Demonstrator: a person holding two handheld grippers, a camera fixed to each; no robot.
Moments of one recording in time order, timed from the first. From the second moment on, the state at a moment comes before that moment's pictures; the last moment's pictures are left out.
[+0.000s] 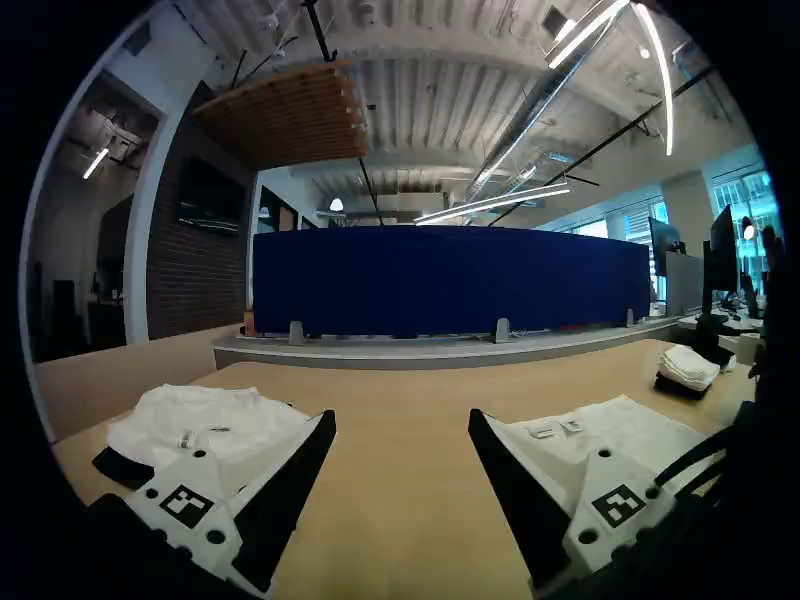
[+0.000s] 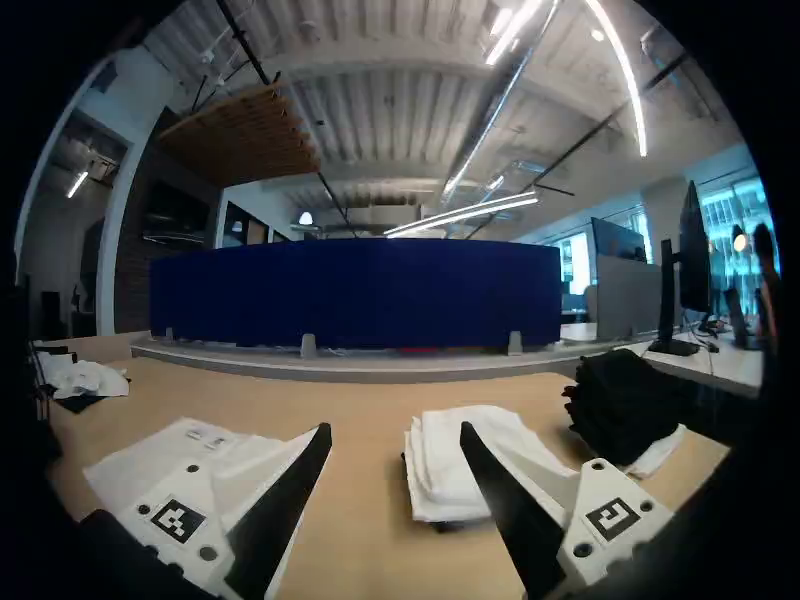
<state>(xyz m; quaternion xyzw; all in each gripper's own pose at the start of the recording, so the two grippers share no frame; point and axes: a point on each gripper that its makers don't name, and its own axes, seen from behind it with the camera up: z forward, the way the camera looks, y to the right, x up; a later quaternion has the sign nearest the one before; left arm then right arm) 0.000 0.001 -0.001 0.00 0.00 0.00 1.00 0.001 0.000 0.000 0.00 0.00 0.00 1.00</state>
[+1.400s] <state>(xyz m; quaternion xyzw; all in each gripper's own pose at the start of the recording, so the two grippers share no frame) 0.018 0.008 0.001 0.00 0.01 0.01 1.00 0.008 -0.001 0.001 0.00 -0.01 0.01 1.00</state>
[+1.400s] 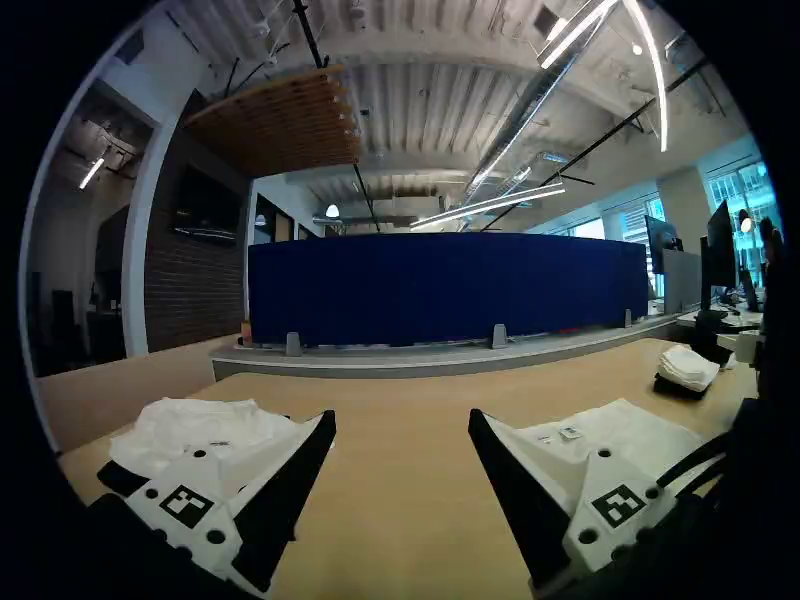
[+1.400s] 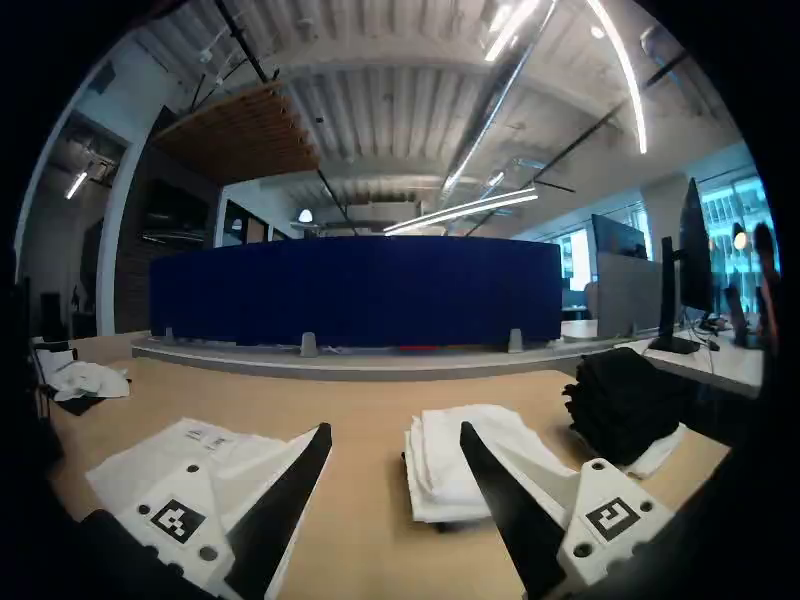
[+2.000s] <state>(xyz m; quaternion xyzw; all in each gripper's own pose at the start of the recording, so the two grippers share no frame) 0.159 0.010 0.000 -0.02 -0.02 0.02 1.00 0.166 -0.011 -0.013 0.00 0.00 0.01 1.00</state>
